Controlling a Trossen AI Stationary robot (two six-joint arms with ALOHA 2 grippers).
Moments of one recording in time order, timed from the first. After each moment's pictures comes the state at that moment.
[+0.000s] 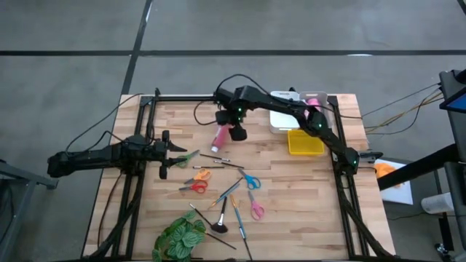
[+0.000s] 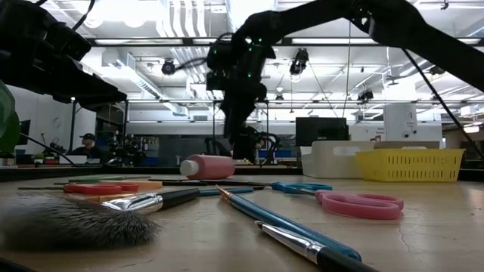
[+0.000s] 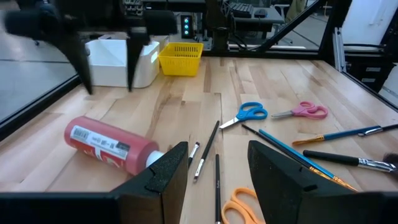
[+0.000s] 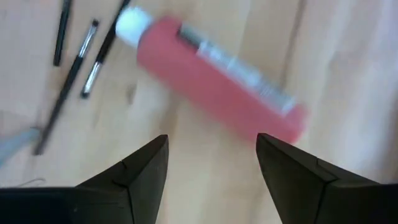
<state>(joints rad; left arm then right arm) 0.14 0.15 0.06 -0.14 0.09 0.02 -0.36 2.38 2.28 -1.15 -0.18 -0.61</state>
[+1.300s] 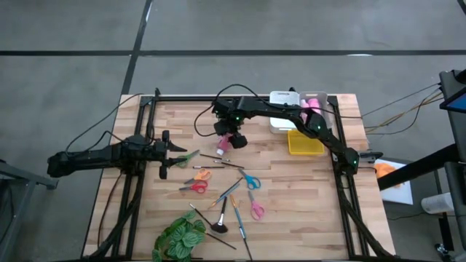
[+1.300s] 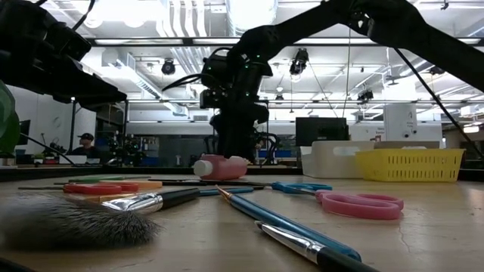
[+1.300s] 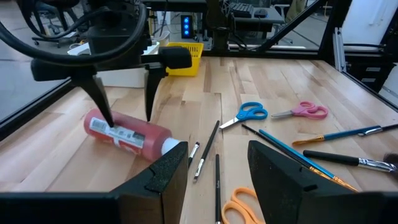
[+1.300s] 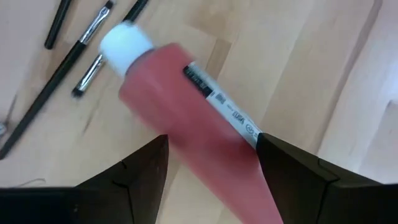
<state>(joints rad) 0.14 0.15 0.06 -0.14 0.09 0.02 -0.33 2.40 2.13 -1.04 -0.20 -0.67</state>
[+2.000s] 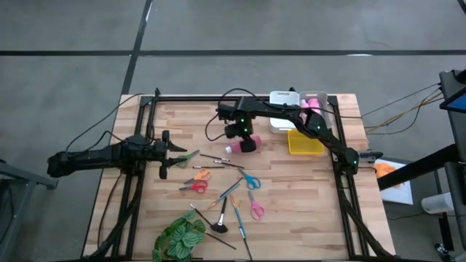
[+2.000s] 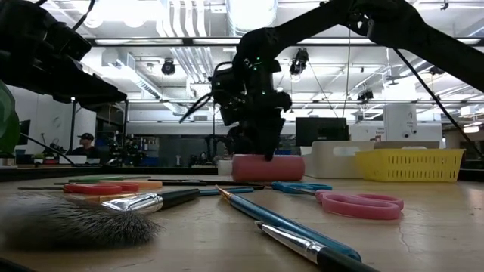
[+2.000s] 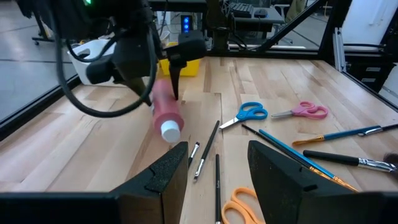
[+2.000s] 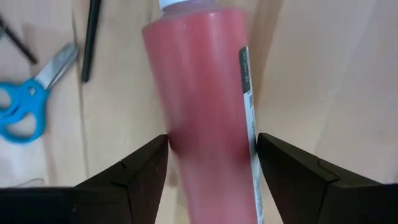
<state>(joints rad) 0.14 0.15 0.06 -0.14 0.09 0.02 -0.33 2.40 2.12 -1.39 -0.21 -0.45</state>
